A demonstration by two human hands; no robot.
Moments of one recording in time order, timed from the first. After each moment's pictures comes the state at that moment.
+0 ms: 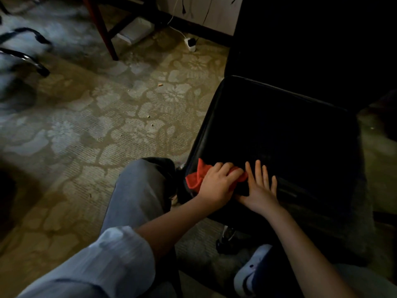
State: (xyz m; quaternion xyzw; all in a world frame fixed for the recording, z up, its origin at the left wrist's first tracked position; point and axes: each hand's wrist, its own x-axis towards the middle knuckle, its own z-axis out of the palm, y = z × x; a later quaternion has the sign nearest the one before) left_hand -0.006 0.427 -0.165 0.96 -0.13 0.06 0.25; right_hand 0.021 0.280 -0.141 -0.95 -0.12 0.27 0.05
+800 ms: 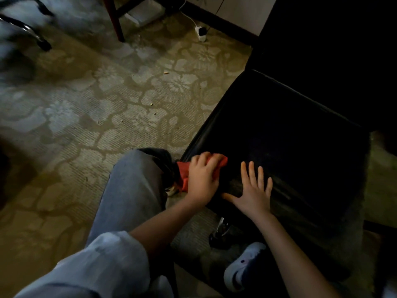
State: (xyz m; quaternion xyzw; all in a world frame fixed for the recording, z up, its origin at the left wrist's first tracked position) left_hand -0.017 0.452 -0.175 0.93 0.09 0.13 0.34; right_hand 0.009 0.300 -0.149 -0.97 -0.13 0.22 0.00
